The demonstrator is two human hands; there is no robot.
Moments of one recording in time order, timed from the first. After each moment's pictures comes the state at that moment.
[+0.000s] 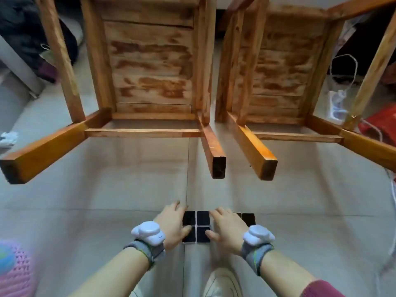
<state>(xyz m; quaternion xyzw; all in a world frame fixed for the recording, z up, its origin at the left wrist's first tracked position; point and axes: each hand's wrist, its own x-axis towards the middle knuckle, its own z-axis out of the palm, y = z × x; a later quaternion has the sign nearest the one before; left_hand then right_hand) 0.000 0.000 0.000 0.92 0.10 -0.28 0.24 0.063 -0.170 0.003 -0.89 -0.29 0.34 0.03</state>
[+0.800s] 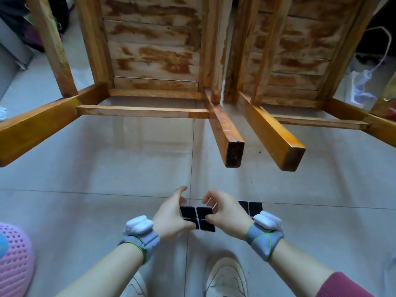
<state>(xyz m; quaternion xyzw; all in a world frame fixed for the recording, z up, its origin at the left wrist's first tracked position) -0.007 0.006 -0.024 0.82 0.22 -0.24 0.47 0.069 -0.150 0.003 -0.86 -0.17 0.38 0.30</state>
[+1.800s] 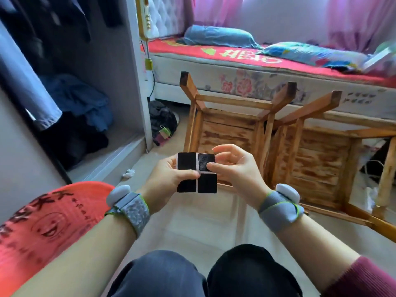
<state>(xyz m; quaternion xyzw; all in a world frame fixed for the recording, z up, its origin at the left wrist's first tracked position) -0.109 0.112 0.301 0.64 0.20 0.16 0.73 0.001 -0.023 0.317 -0.69 -0.29 0.19 0.63</state>
